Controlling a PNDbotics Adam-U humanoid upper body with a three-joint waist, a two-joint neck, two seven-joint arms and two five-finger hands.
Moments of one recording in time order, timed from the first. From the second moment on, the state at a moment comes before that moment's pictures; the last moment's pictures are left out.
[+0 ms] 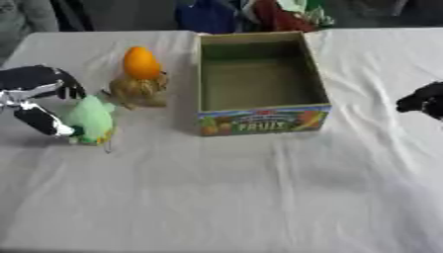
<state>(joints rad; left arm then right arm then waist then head) -0.53 0.80 -0.09 -1.25 -0.86 -0.33 -0.50 -0.36 -0.36 -0.09 -1.60 -0.25 -0.25 0.56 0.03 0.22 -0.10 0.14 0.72</state>
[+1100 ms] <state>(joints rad) -0.55 0.78 -0.08 -1.44 -0.77 -0.32 -0.35 -0.35 -0.36 -0.09 -1.60 -0.25 -0.25 0.56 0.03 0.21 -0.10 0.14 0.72</state>
